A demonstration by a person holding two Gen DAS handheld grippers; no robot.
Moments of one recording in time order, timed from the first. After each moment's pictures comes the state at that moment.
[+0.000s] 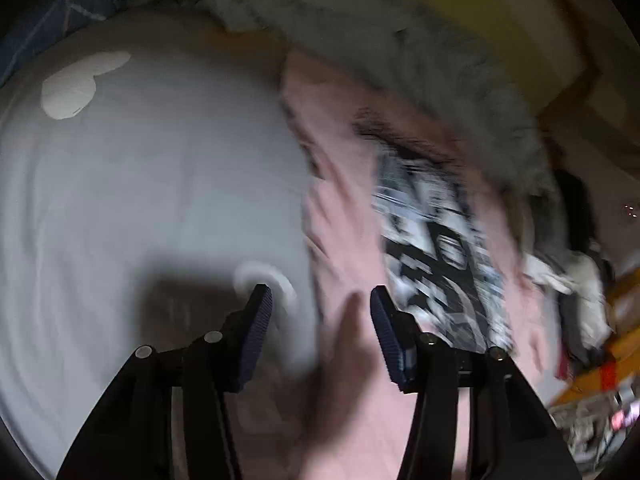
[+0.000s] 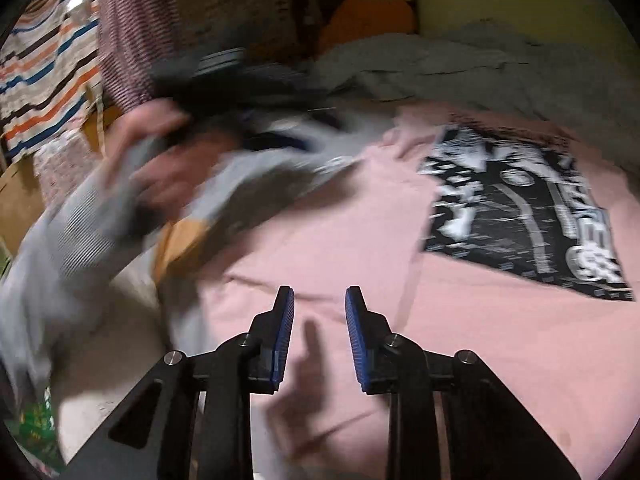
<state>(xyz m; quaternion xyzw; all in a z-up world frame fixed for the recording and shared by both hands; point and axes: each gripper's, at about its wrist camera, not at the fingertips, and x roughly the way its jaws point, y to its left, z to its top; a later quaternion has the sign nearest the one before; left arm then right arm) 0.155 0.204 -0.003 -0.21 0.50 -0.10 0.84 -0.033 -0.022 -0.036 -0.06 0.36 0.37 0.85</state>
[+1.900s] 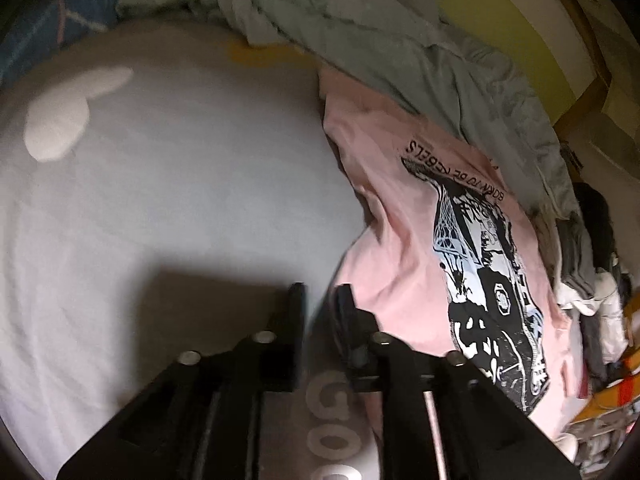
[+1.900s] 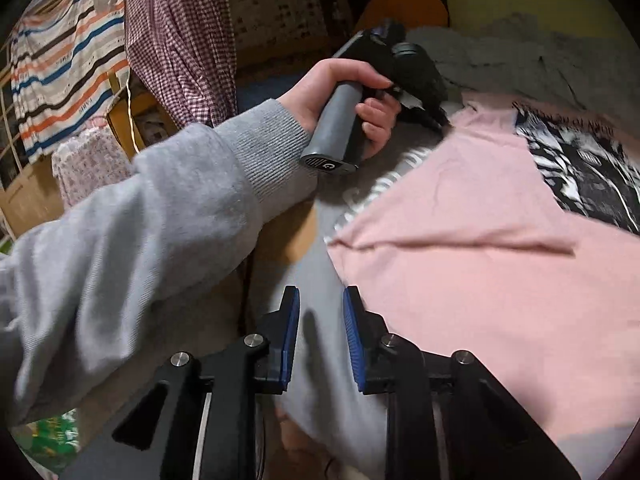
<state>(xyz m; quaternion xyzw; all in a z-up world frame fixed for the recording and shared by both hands) 0.192 0.230 -0.022 -0.19 0.47 -0.09 0.86 -0.088 0.046 -0.066 -0.02 0.36 0.40 0.84</state>
